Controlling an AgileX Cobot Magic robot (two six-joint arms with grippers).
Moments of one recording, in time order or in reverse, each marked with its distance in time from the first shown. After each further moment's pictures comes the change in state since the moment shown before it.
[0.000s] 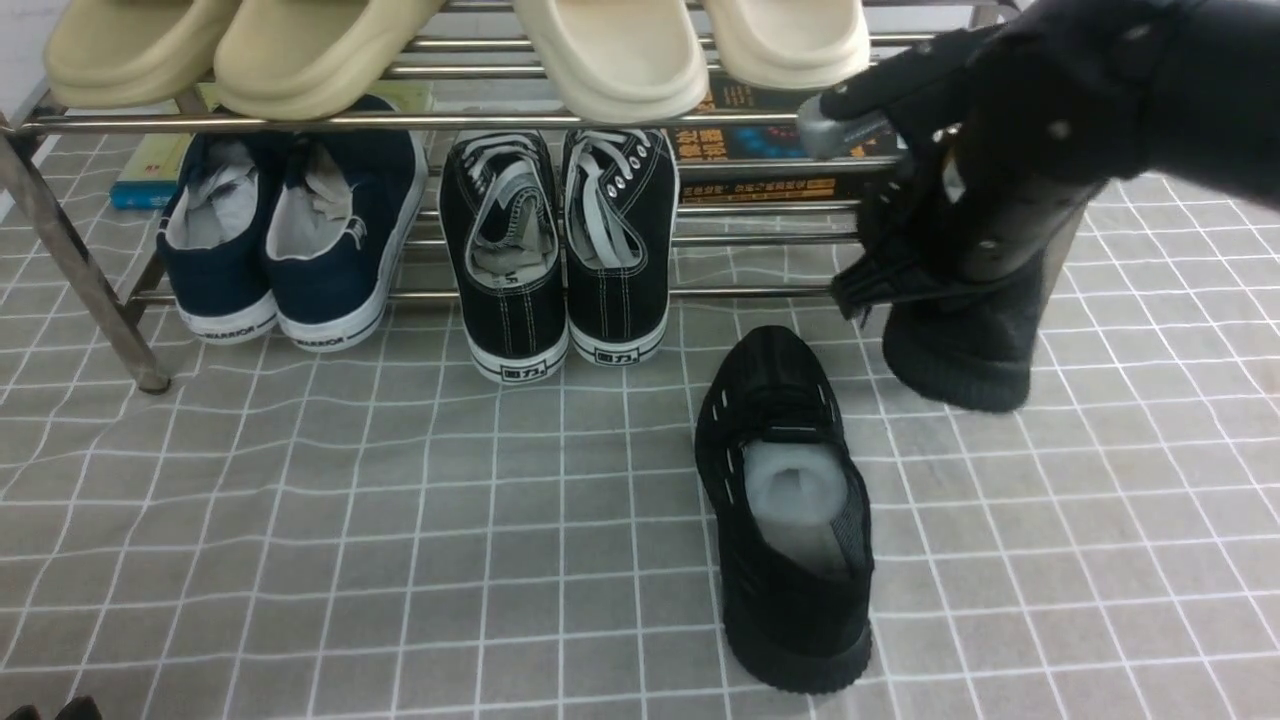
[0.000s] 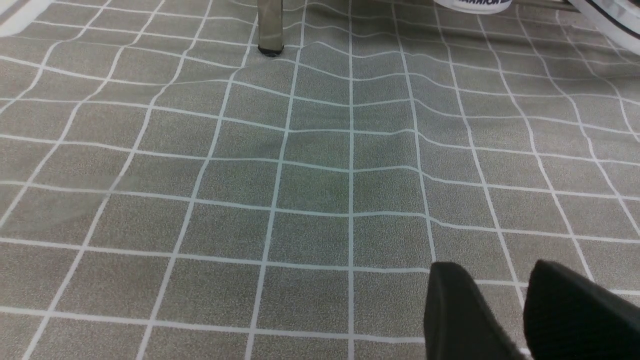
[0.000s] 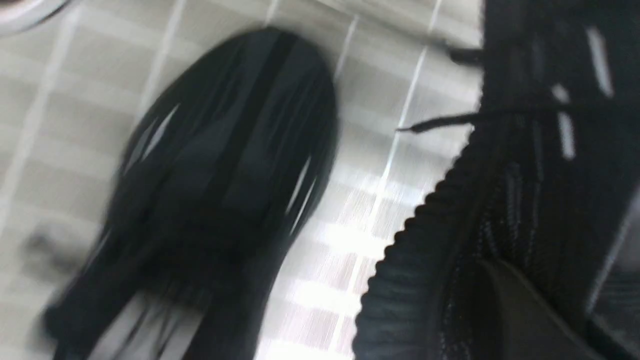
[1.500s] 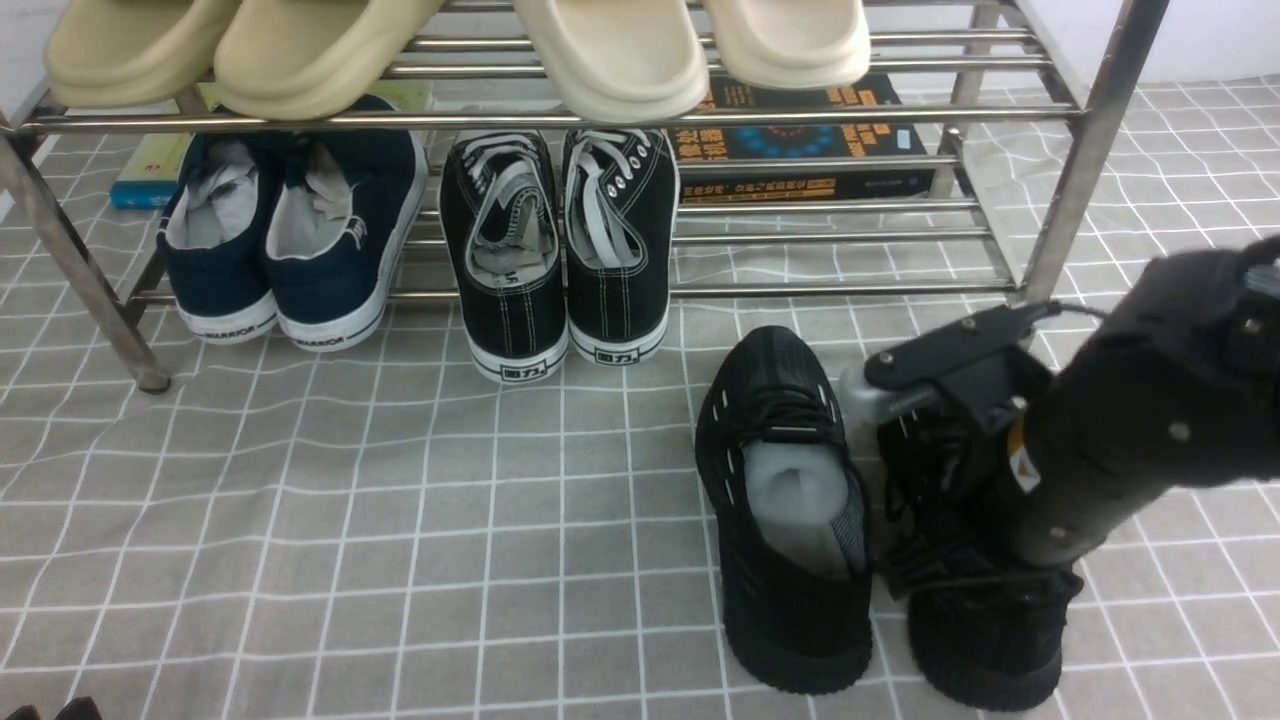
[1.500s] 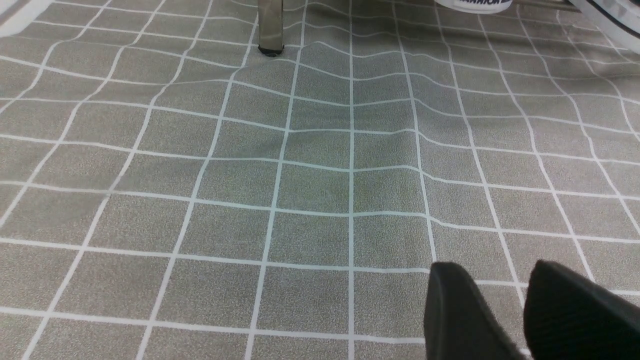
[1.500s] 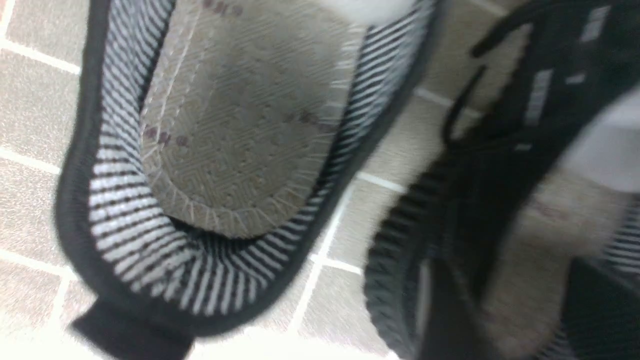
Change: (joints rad) right arm 0.080 -0.171 0.472 0.133 -0.157 0.081; left arm 0.000 0.000 0.000 0.000 0.000 0.000
